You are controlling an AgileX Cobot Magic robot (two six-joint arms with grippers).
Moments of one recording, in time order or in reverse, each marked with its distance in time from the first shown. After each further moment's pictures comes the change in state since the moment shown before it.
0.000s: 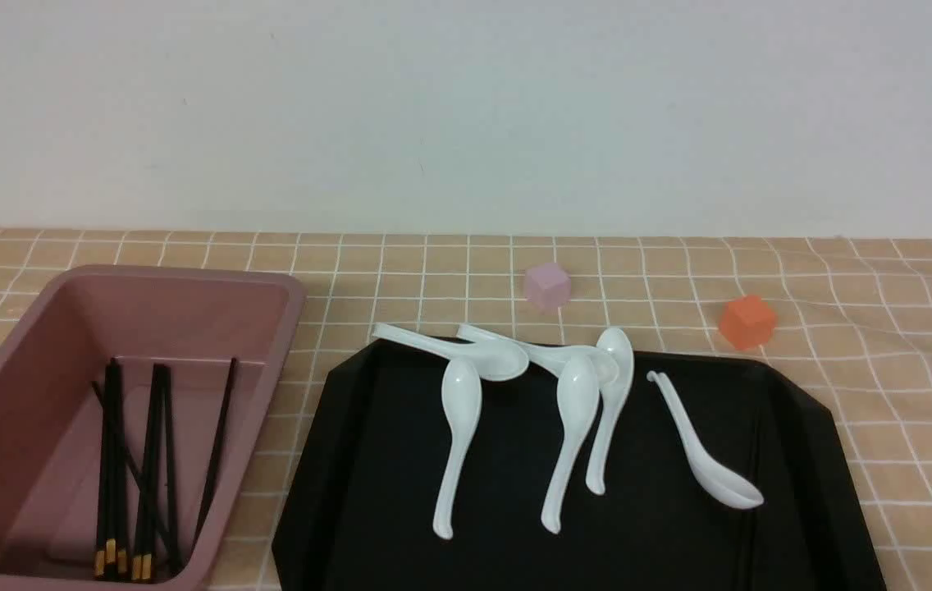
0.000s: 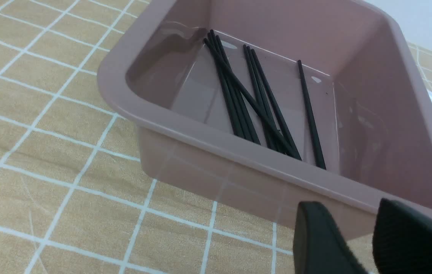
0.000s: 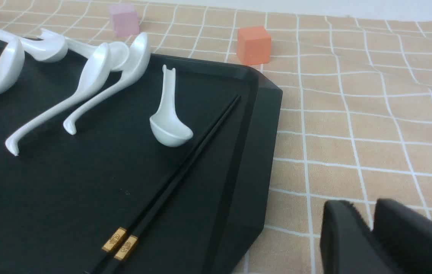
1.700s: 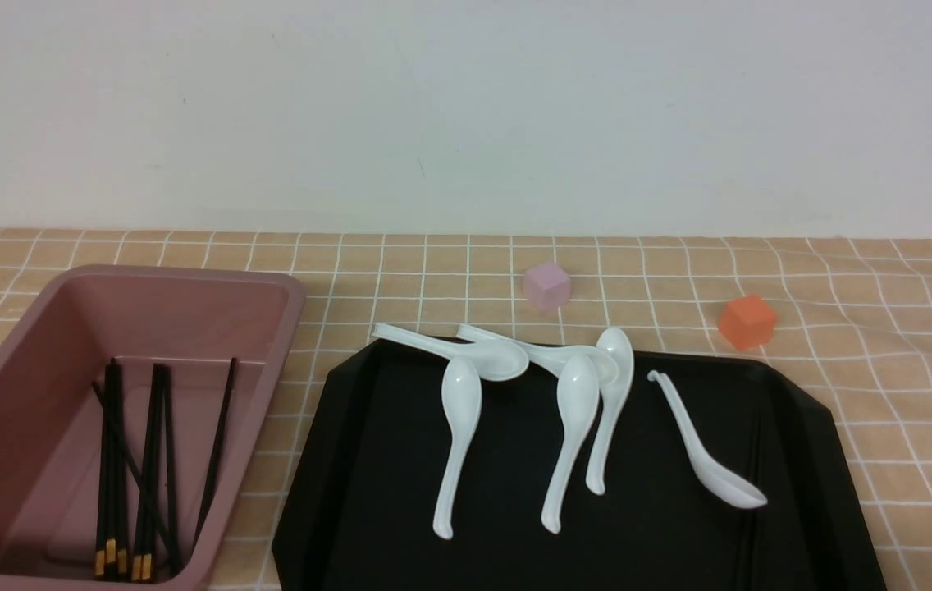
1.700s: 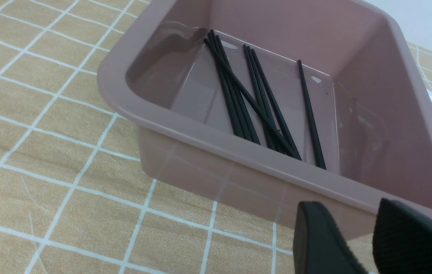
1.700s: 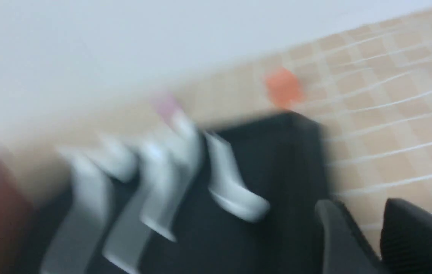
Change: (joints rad) right arm 0.000 0.000 0.006 0.281 -0.171 0.327; left arm 0.000 0.000 0.000 0.000 0.000 0.000
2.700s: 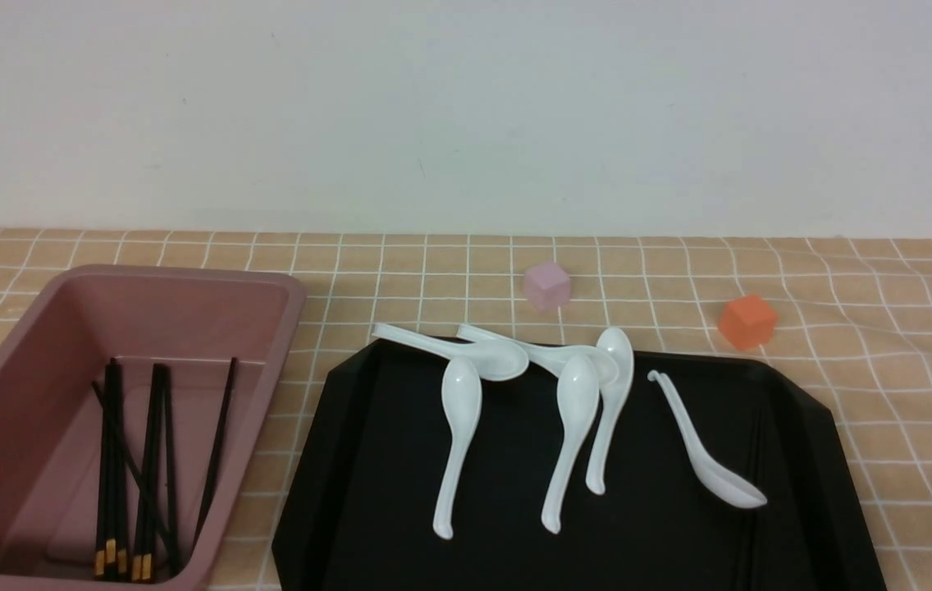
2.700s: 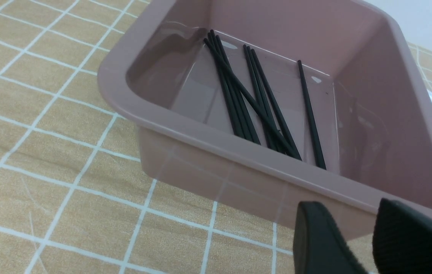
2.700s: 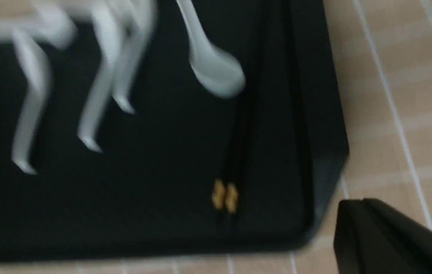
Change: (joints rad) right arm 0.011 0.864 -0.508 -0.036 0.526 -0.076; left arm 0.000 0.000 0.000 0.000 0.000 0.000
